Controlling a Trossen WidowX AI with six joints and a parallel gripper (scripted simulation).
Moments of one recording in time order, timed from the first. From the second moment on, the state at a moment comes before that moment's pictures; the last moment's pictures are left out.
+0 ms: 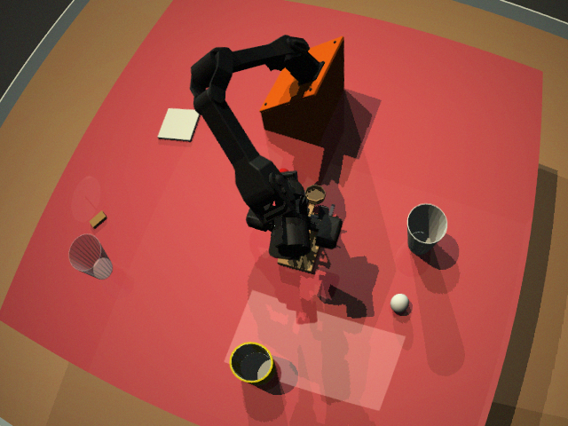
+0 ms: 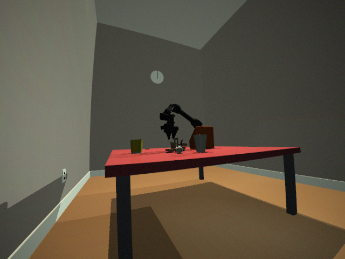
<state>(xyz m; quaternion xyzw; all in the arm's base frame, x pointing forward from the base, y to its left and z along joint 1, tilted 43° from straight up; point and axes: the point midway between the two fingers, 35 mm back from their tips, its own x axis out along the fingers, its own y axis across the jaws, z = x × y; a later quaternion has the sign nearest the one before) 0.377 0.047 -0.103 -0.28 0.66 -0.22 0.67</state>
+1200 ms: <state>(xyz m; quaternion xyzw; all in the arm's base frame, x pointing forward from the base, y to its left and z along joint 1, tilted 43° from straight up) 0.377 0.005 -0.148 -0.28 0.66 -0.23 0.66</state>
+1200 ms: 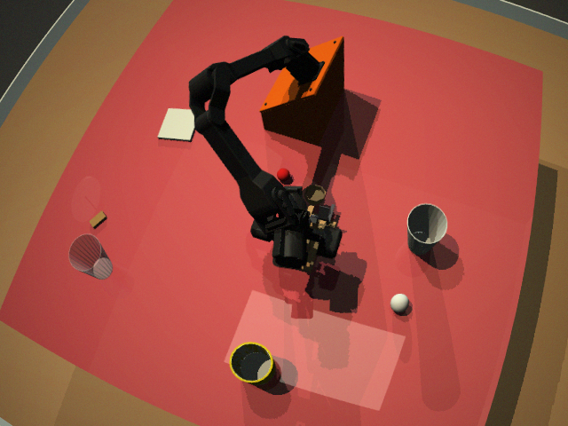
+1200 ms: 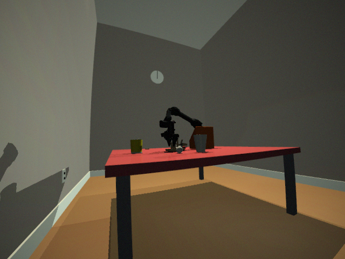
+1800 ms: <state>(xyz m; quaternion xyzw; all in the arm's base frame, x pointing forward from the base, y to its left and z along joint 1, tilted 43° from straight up) 0.376 0.002 -0.151 -0.28 0.66 -0.23 0.66</state>
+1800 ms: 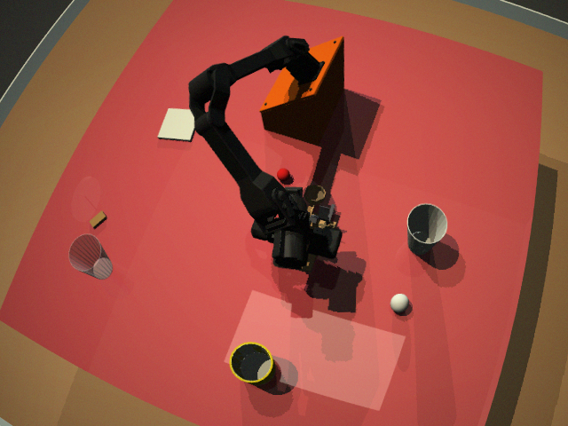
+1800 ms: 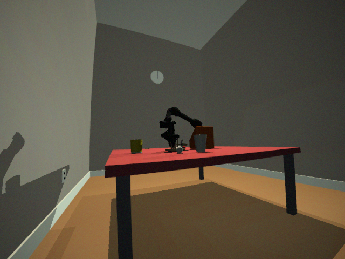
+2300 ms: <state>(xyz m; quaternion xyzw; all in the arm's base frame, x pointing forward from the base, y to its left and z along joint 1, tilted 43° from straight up) 0.373 0.030 -0.121 -0.28 0.66 -0.23 0.66</state>
